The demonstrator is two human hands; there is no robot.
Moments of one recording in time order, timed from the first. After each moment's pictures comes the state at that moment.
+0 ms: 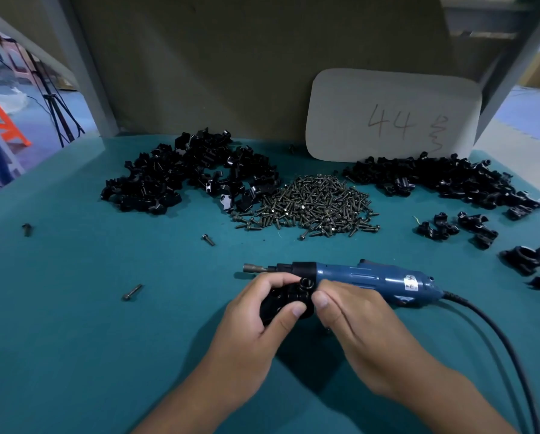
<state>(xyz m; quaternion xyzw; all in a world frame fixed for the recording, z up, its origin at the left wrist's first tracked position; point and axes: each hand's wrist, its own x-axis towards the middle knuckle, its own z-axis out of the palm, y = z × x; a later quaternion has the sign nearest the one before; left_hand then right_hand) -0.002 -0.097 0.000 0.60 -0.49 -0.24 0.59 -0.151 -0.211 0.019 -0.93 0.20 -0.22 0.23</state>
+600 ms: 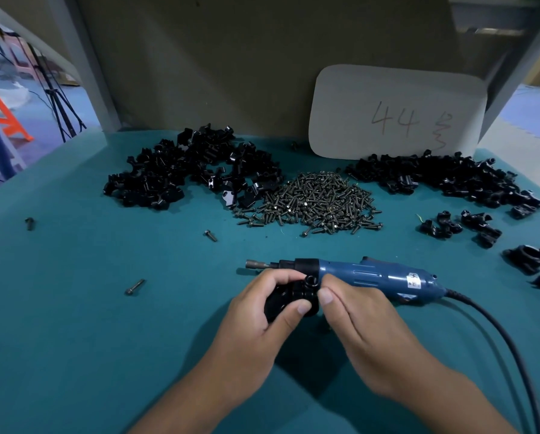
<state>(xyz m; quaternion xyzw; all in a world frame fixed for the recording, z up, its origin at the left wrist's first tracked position) -0.002 -0.097 0.000 0.60 -0.50 -0.24 0.58 -0.152 -0.207 0.023 -0.92 0.20 -0.22 0.26</state>
